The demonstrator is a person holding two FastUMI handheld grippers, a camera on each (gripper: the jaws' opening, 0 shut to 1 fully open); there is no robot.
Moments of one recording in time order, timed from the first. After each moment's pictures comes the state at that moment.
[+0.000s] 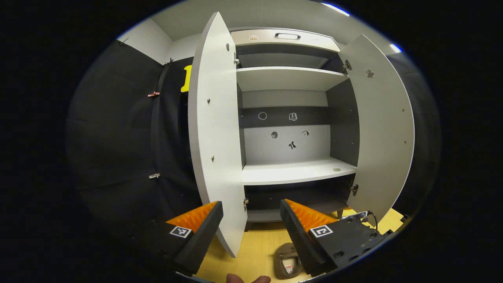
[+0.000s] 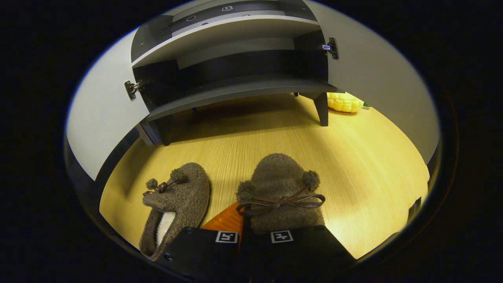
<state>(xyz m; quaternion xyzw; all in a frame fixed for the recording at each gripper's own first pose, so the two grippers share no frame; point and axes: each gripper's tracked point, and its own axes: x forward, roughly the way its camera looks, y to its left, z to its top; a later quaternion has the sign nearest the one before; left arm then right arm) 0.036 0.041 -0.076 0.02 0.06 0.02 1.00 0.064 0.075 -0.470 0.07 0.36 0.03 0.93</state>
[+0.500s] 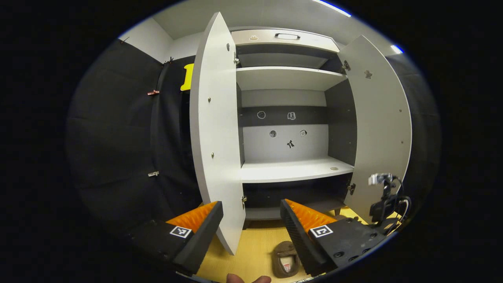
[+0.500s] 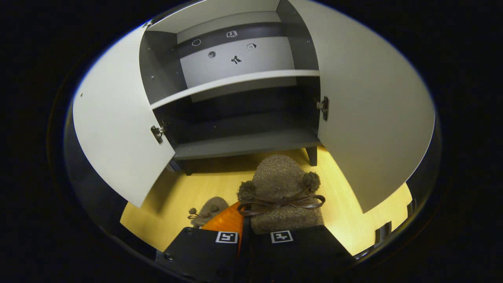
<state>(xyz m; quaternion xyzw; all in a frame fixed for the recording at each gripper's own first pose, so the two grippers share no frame) 0.028 0.036 -0.074 0.02 0.06 0.02 1.00 0.072 0.060 -0.303 0.09 0.30 0.05 0.95</state>
